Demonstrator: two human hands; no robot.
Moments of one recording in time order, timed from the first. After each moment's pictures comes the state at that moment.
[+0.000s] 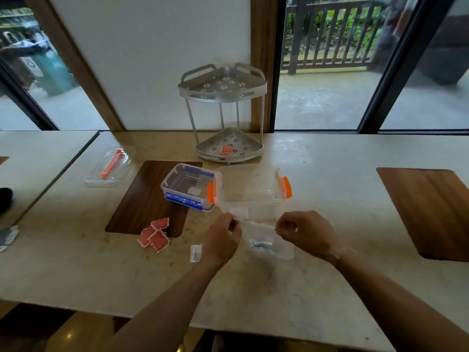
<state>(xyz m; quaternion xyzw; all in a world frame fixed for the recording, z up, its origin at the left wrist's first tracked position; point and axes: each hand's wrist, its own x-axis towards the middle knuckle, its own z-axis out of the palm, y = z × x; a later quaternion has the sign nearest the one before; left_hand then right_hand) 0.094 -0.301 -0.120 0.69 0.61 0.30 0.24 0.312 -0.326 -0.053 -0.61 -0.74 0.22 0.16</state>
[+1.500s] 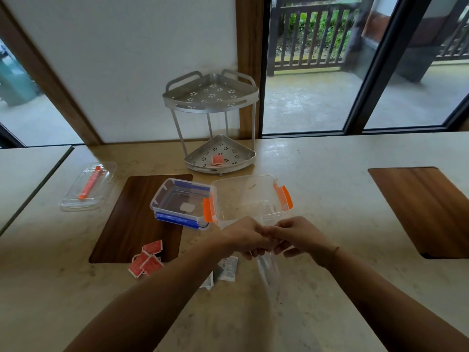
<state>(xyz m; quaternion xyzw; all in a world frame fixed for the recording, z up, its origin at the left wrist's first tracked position) 0.118 -0.239 -0.045 0.68 0.49 -0.02 0.55 0.271 -0.288 -0.048 -0.67 -0.47 0.52 0.24</state>
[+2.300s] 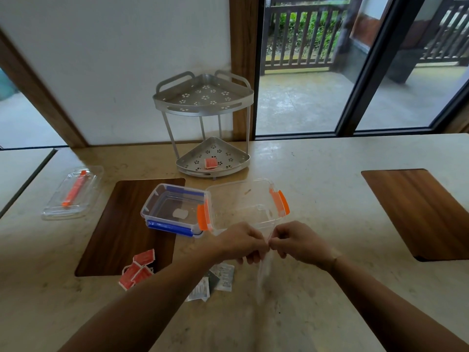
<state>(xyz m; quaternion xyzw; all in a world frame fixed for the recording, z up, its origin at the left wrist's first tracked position) 0.108 -0.219 -0.058 0.70 0.43 -0.01 0.58 0.273 -0.274 -0.046 -0.68 -0.59 0.40 0.15</state>
